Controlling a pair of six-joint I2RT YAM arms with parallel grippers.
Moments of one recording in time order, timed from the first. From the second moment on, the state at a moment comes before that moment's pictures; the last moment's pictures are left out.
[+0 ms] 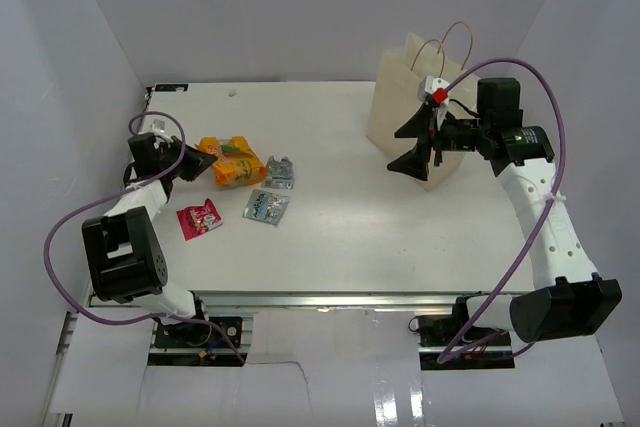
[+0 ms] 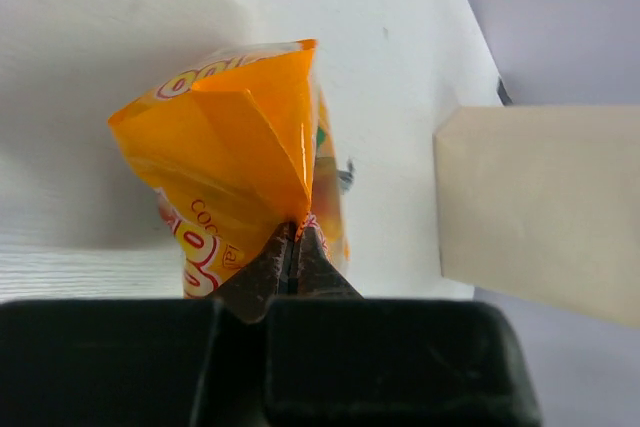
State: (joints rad) left arm 0.27 1.54 0.86 0.10 0.57 -0.73; right arm 0.15 1.28 1.43 -0.79 -1.10 -0.57
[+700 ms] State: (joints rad) left arm 0.02 1.50 0.86 0.13 0.82 -0.73; right arm 0.42 1.41 1.43 -0.74 -1.01 -0.63
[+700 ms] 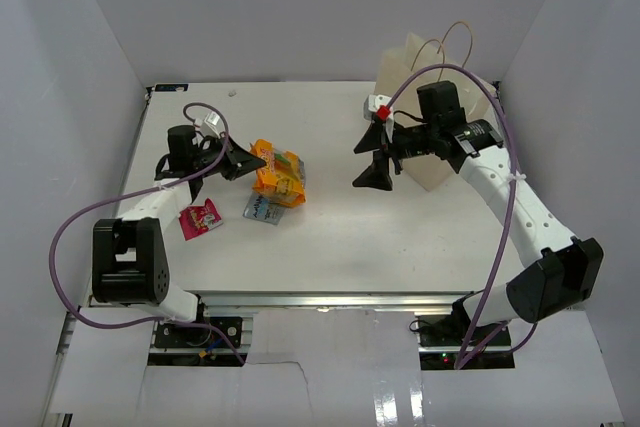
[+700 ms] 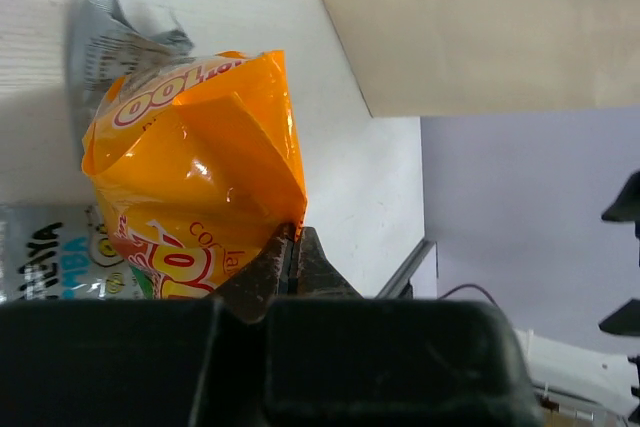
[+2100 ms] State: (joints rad) left arm -0.48 2.21 2.36 0.32 0.37 -1.39; right arm -0.16 1.12 1.55 -0.33 -0.69 -0.10
